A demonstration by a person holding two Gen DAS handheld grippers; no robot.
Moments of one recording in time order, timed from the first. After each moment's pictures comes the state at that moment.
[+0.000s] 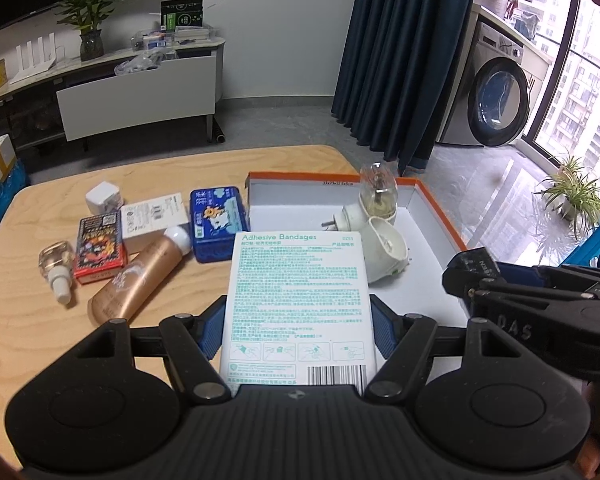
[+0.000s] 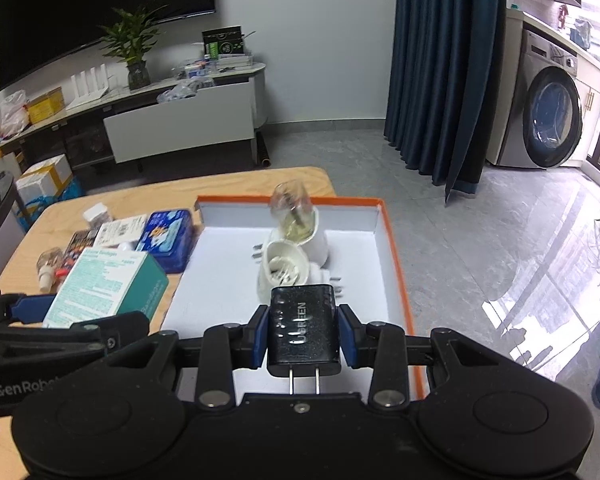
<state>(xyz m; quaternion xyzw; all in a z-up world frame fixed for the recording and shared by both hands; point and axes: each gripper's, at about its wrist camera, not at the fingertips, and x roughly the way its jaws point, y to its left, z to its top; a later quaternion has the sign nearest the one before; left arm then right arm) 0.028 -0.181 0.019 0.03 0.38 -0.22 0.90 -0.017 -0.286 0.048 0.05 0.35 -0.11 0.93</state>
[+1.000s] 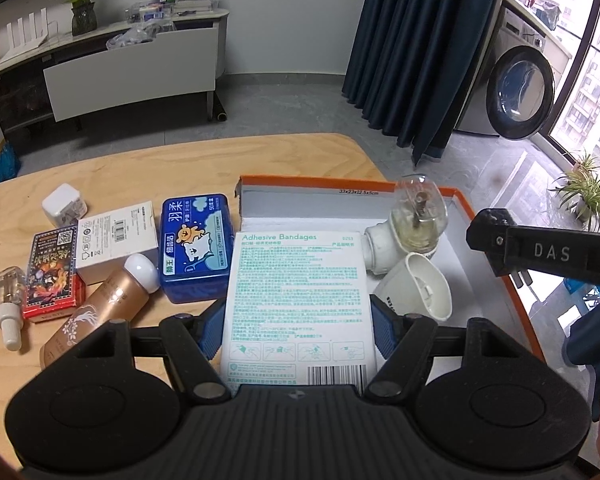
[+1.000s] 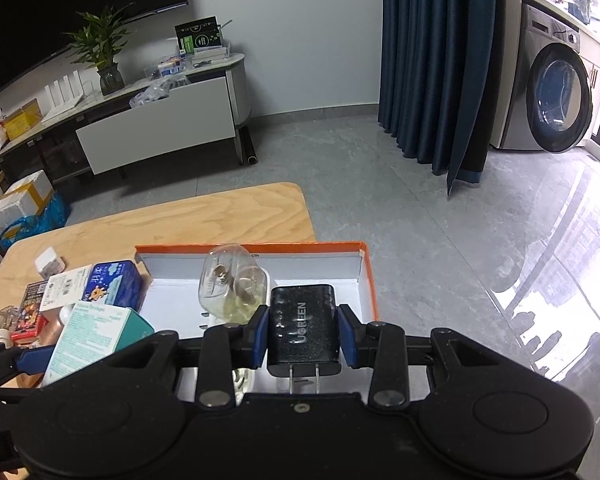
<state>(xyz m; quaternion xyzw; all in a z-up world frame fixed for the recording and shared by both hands) 0.103 -0.214 -0.008 0.03 0.42 -0.21 0.88 0.076 -0.348 0.039 0.08 0.37 -0.12 0.92</state>
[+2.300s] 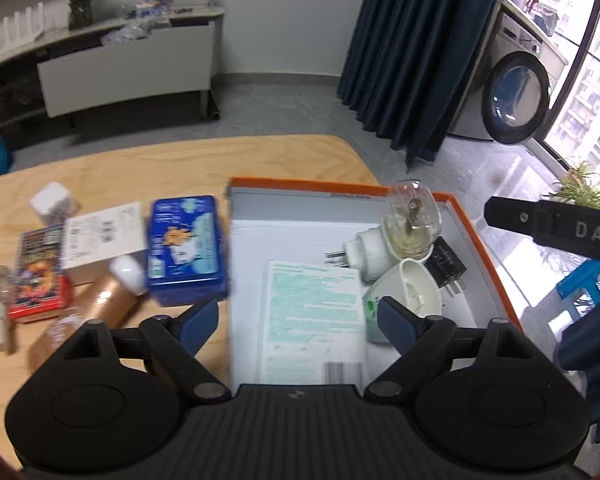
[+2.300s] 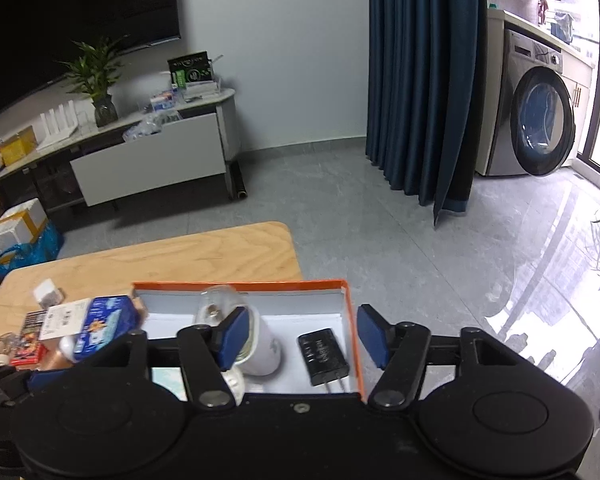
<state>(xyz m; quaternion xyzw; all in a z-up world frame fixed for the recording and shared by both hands) 0.100 -0.211 -0.005 0.02 0.41 -0.21 0.89 0.056 -0.346 0.062 0.07 0.32 -0.13 0.93</state>
